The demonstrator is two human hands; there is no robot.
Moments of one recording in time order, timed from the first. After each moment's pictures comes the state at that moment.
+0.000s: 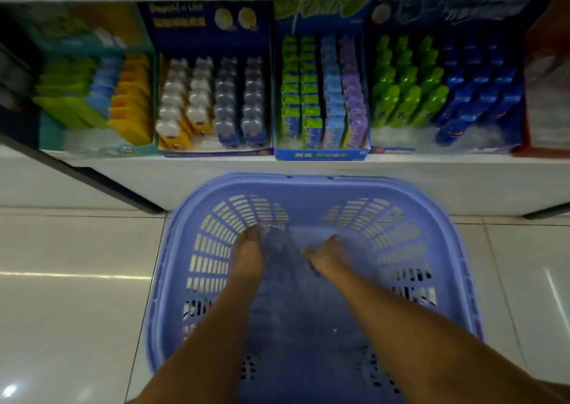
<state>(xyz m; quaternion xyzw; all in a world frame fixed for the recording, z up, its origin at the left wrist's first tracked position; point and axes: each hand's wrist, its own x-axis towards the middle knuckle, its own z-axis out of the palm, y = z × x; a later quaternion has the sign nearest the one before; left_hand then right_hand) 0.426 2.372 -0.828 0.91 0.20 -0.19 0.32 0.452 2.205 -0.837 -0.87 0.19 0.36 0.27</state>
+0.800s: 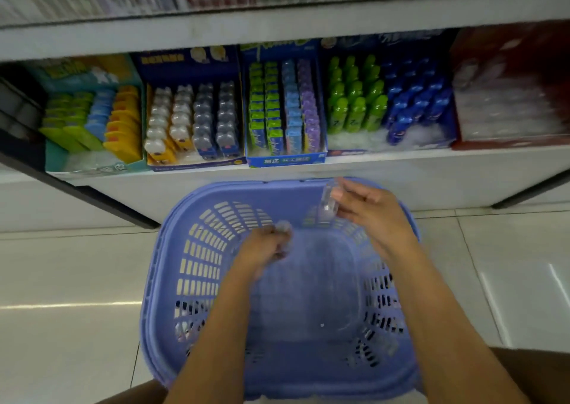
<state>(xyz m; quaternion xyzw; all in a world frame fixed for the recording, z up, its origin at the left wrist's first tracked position) 0.438 2.316 -0.734 0.66 0.27 -0.25 0.66 0.461 2.131 -0.655 -0.61 0.16 0.13 0.76</state>
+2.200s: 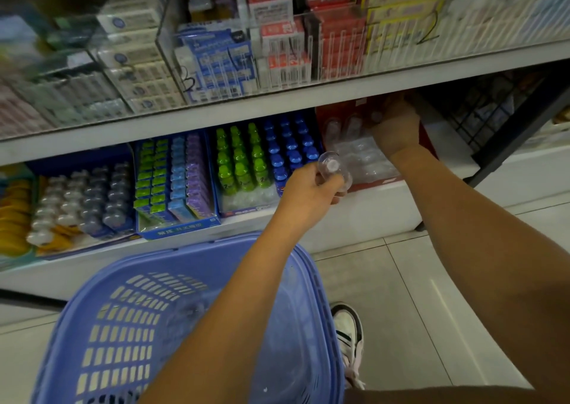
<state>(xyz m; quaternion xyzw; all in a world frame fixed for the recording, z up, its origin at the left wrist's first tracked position) 0.531 2.087 -0.580 0.76 -0.05 -0.14 0.63 0.661 1.887 -0.616 -0.95 0.17 -0.16 0.19</state>
